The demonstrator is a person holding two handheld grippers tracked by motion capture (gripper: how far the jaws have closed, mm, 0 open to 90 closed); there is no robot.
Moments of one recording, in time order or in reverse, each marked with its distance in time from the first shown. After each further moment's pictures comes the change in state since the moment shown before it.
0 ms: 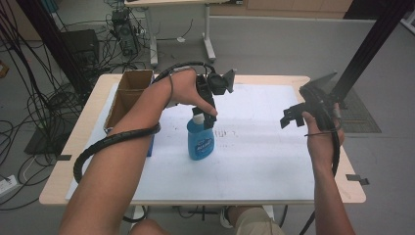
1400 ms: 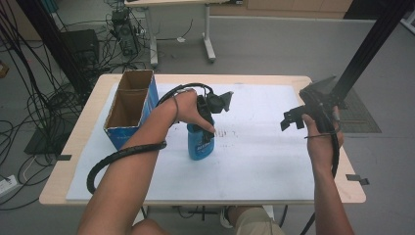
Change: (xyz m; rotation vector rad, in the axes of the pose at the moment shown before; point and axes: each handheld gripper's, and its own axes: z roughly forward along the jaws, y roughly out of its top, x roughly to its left) left arm 0.001 0.008 0.063 0.062 -0.010 -0.026; right arm -0.006 0.002 0.010 0.021 0.002 0.010
